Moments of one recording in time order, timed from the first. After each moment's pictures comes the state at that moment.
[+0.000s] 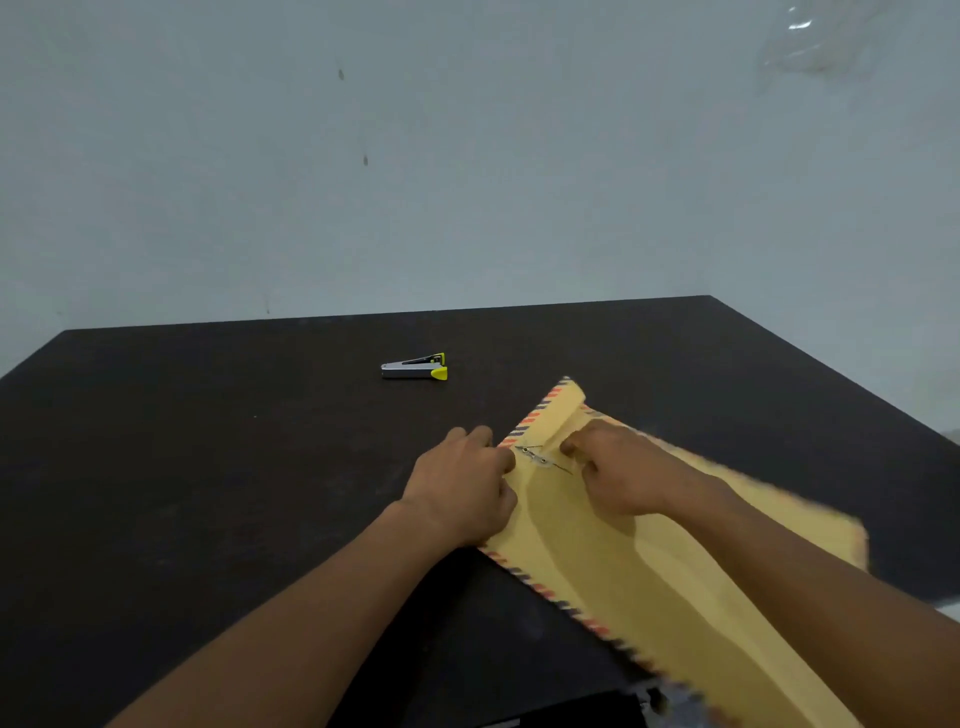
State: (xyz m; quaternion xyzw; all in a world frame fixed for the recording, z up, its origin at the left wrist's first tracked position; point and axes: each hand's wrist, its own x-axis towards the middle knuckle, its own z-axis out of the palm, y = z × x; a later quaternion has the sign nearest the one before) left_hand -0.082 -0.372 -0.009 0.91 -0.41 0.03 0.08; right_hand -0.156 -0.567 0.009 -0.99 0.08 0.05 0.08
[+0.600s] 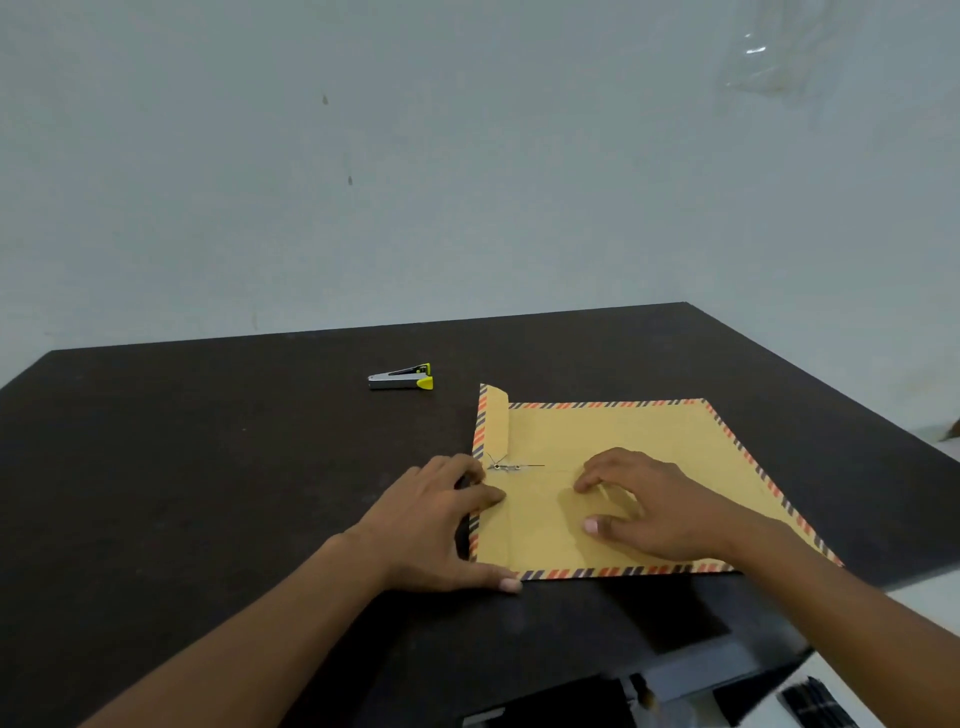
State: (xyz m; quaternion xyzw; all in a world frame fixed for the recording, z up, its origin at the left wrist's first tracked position) left_hand -0.092 -0.330 -0.008 0.85 -0.52 -0.05 0.06; right_hand -0.217 -0.600 -0.002 -0.99 0.03 0.03 0.17
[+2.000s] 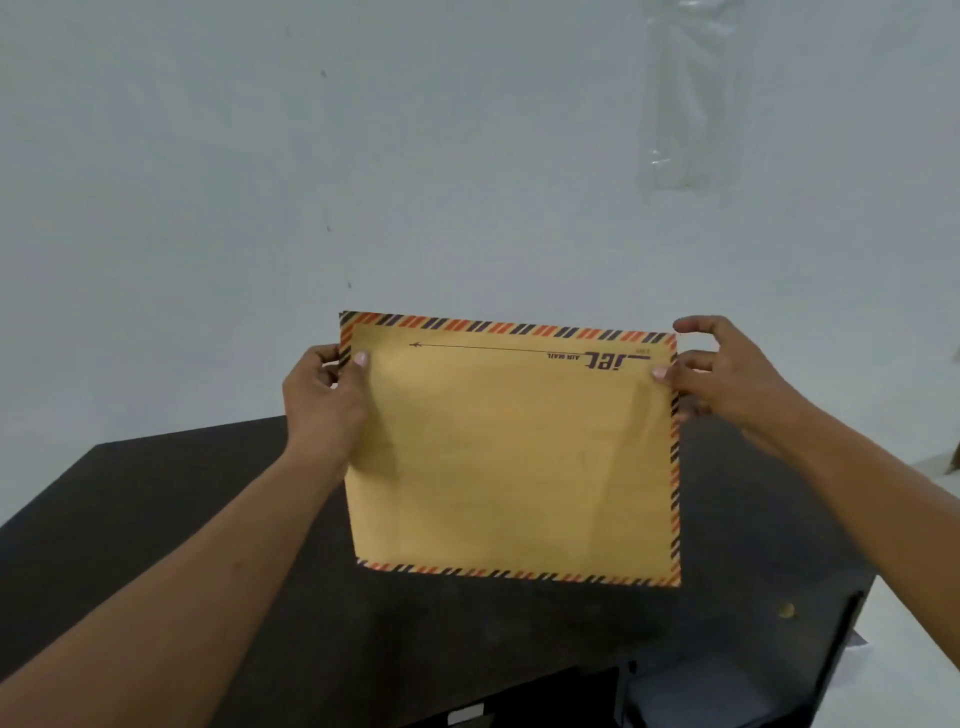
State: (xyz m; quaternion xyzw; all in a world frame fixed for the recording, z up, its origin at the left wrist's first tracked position) left_hand -0.081 -0.317 0.125 0.69 -0.13 0.17 0.70; right_hand -0.277 -0.641 0.143 -0.76 0.12 -0.28 0.57
